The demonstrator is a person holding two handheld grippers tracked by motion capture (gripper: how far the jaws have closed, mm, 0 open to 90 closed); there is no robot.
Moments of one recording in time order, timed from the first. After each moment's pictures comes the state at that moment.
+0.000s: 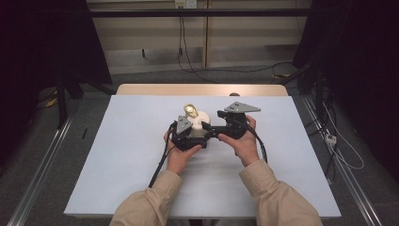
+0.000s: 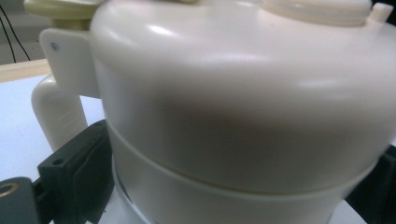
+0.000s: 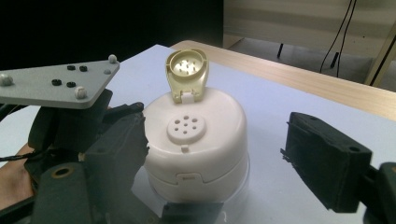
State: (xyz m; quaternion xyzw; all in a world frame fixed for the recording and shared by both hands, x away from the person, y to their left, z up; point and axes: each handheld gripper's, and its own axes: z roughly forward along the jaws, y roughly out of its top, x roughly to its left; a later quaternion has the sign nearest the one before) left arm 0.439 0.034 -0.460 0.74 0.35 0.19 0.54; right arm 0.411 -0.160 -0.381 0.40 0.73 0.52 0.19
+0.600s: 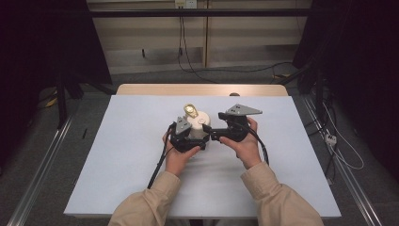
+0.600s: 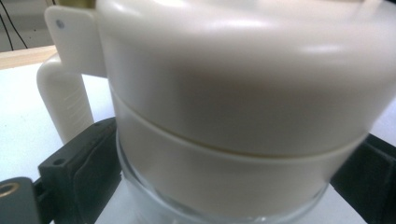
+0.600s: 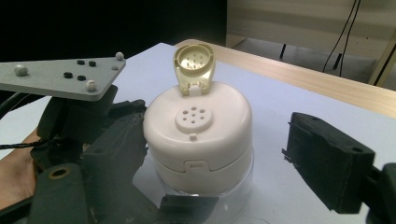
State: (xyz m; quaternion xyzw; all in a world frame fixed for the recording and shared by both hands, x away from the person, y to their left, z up) left arm 0.435 0.039 -0.460 0.76 0.35 0.18 0.52; right arm 0.403 -0.162 -0.382 0.40 0.73 0.52 0.19
